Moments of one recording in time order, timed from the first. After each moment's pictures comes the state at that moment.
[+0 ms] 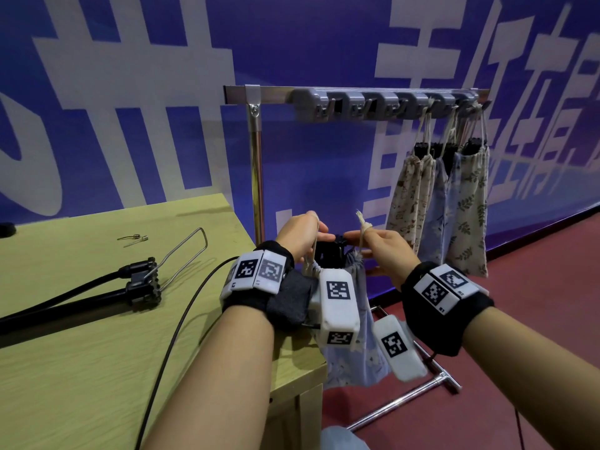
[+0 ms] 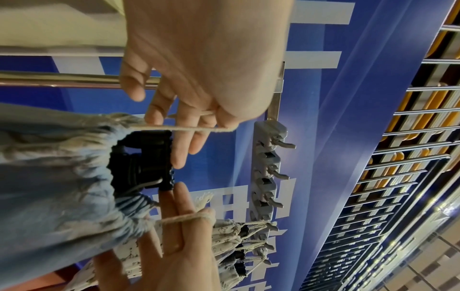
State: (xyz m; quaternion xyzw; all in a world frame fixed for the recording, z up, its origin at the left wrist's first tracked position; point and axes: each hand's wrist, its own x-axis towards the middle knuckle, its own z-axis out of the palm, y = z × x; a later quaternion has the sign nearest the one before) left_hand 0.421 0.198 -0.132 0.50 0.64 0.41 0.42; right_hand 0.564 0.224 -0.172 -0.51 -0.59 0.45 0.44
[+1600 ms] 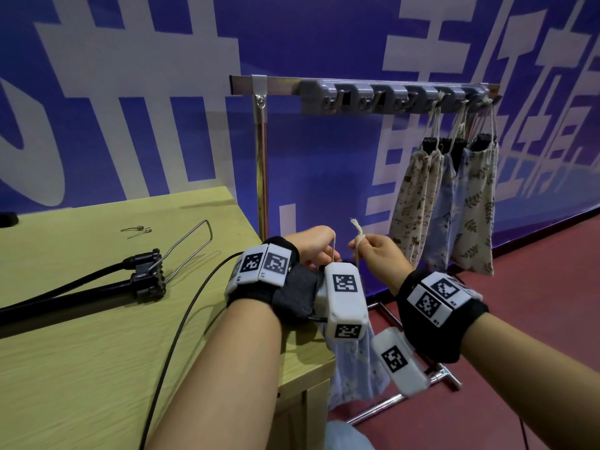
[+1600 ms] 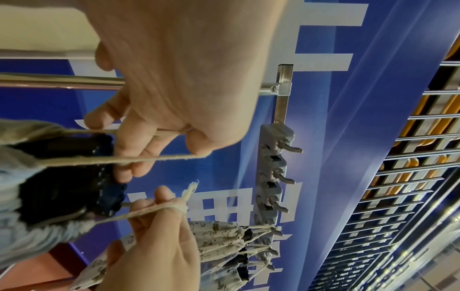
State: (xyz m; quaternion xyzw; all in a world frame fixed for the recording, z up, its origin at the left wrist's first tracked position) left_hand 0.419 0.204 -0.147 0.54 0.66 0.24 0.47; right_hand 0.552 0.235 -0.198 -0.50 -0.66 0.35 0.43
